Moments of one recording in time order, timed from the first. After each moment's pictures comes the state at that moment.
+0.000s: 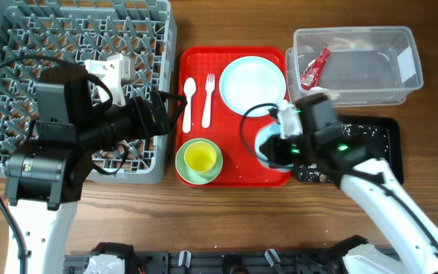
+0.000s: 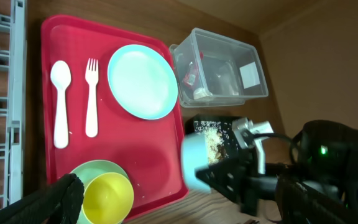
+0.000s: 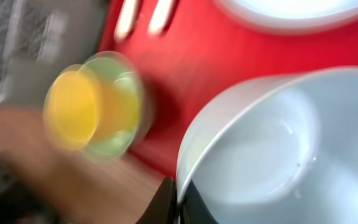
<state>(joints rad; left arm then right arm) -0.13 1.10 1.31 -0.93 0.55 -0.42 0.45 1.27 0.88 -0.64 -0.30 0.28</state>
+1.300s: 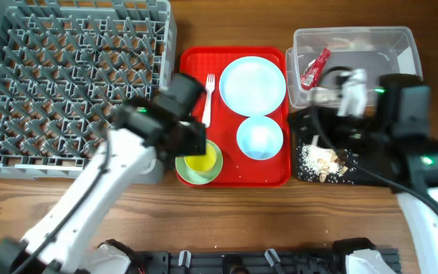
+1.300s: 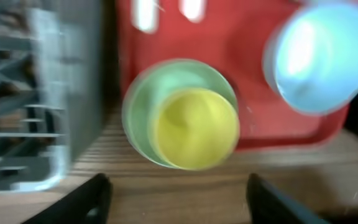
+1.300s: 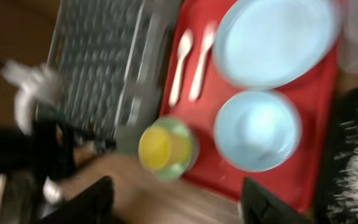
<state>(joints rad) -0.52 1.44 1.33 -1.22 0.01 -0.56 0.15 1.11 1.20 -0.98 -0.57 0.32</state>
